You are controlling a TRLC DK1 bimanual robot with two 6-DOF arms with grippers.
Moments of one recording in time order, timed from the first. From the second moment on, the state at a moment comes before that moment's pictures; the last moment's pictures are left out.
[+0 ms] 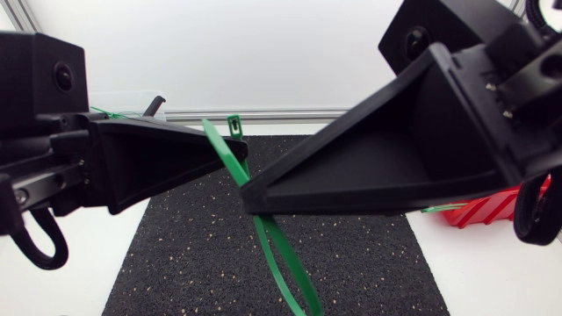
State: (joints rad) left arm -0.57 0.88 0.75 0.08 0.89 -0.50; right arm 0.76 1.03 1.00 -0.14 -1.09 0.97
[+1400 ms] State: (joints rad) left arm -0.63 0.85 0.70 0.13 0.75 -0.50; right arm 0.68 1.09 1.07 -0.29 -1.03 1.28
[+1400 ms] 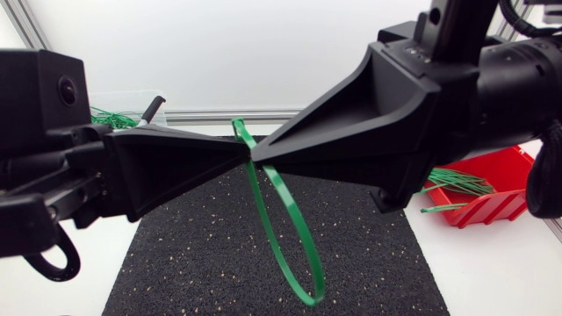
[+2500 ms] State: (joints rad) left arm -0.64 0.86 0.70 0.14 0.73 -0.51; right arm 0.67 1.08 1.03 -0.26 -1.02 1.30
